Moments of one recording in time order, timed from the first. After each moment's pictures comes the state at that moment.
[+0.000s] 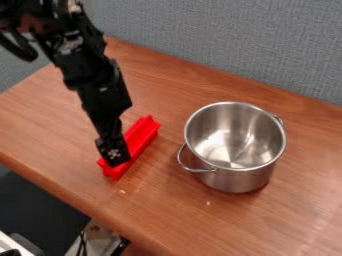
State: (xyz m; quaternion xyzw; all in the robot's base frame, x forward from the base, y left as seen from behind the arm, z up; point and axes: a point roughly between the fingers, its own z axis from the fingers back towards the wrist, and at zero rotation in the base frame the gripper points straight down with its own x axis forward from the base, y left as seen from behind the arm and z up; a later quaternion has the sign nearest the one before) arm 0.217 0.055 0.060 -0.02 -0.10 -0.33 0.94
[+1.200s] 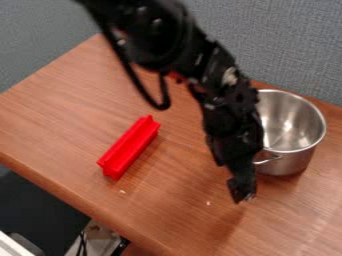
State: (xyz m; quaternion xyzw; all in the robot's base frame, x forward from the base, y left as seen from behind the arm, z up) arm 0.272 -0.084 0.032 -0.02 -0.14 -0.37 0.92
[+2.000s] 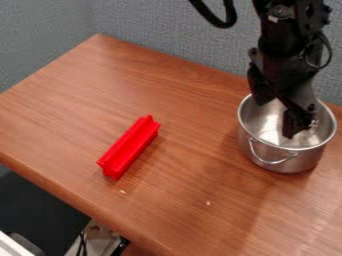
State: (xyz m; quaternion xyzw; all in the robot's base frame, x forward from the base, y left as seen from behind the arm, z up) arm 0.318 -0.105 0.103 0.00 -0.18 -0.28 0.94
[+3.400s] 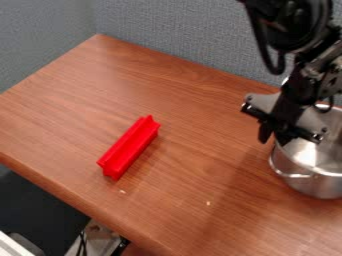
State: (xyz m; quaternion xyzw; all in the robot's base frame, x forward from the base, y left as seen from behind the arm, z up) arm 0.335 -0.092 0.031 0.10 -0.11 0.05 0.99
